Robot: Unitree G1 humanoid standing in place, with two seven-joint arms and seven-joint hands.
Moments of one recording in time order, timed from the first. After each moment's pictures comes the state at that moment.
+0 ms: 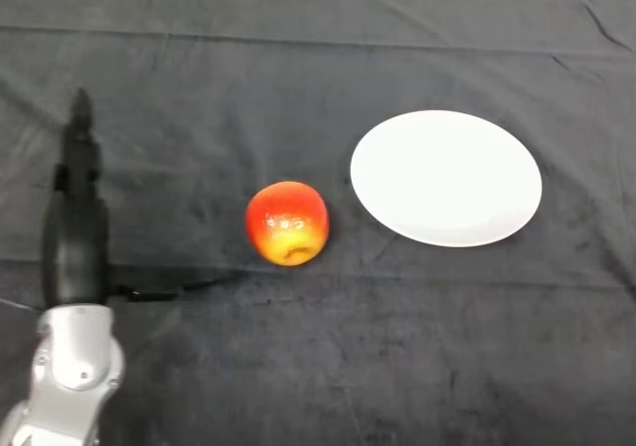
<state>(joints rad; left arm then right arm) -0.37 0.29 -0.23 0.44 0.15 -0.33 0.42 -0.57 -0.41 -0.84 1.18 0.85 0.29 0.54</state>
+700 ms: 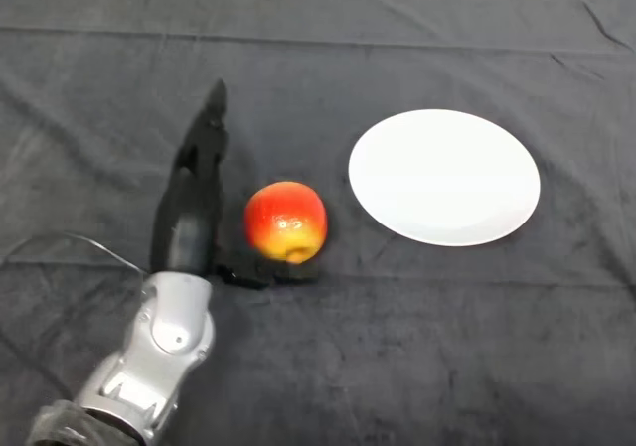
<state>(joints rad) -0.52 0.22 -0.43 0.76 0.07 -0.35 0.44 -0.57 -0.41 -0.84 1.18 0.85 0.29 0.54</state>
